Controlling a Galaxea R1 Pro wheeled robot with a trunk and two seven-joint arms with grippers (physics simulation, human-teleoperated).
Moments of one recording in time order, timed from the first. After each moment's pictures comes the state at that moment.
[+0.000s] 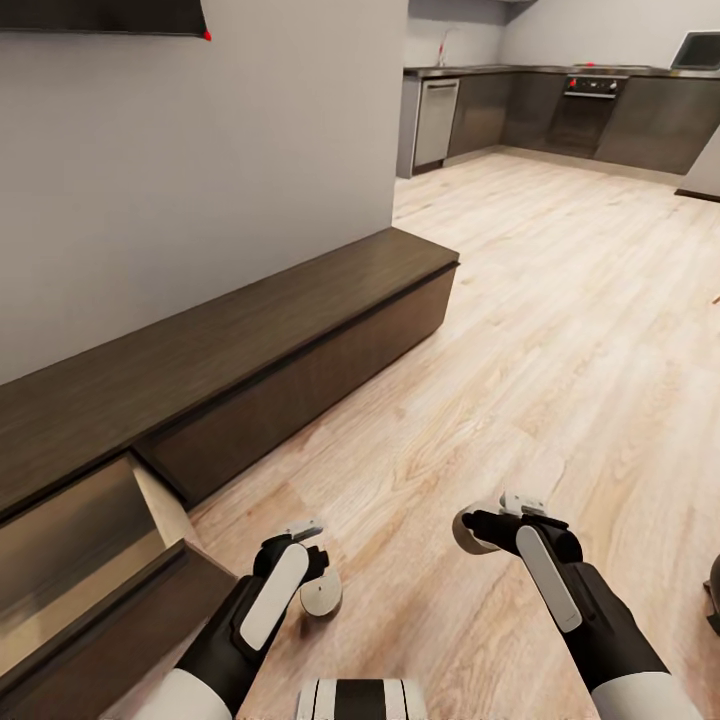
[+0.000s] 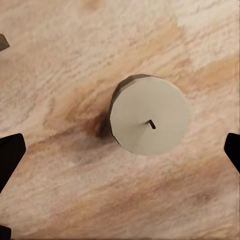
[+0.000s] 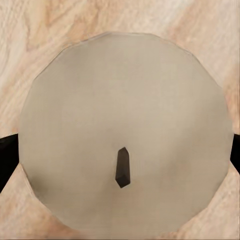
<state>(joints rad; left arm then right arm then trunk) -0.50 -0.15 -0.33 -1.07 0.83 0.67 0.89 -0.48 -0.11 0.09 -1.23 -0.56 0.80 -0.36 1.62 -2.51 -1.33</state>
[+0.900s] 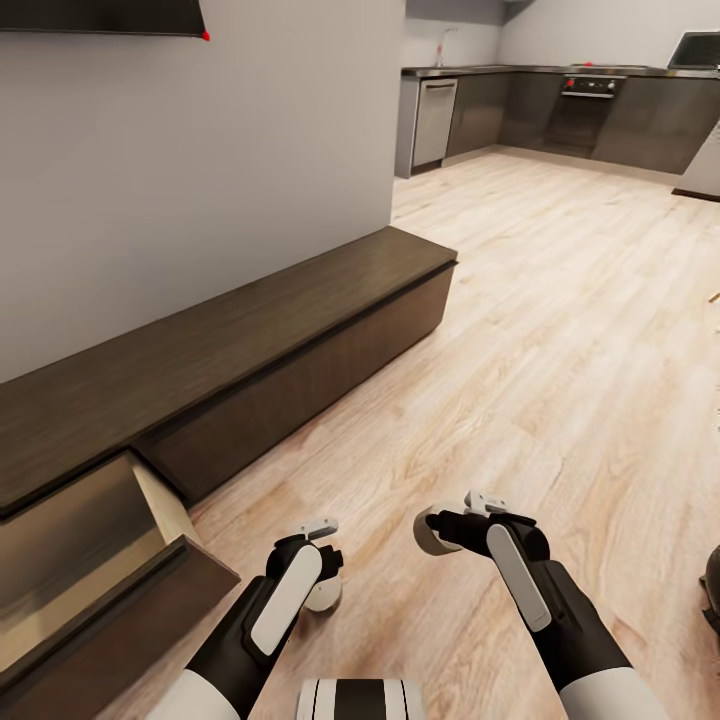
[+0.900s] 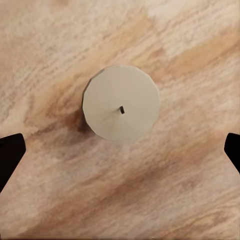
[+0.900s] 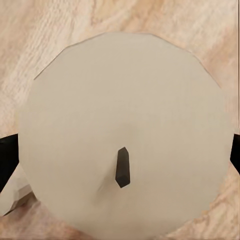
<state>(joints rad) -0.50 -0.17 -0.38 -1.08 0.84 0.67 0.89 -0.49 -0.03 0.13 -1.23 -0.58 0.83 -0.31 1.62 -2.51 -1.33</state>
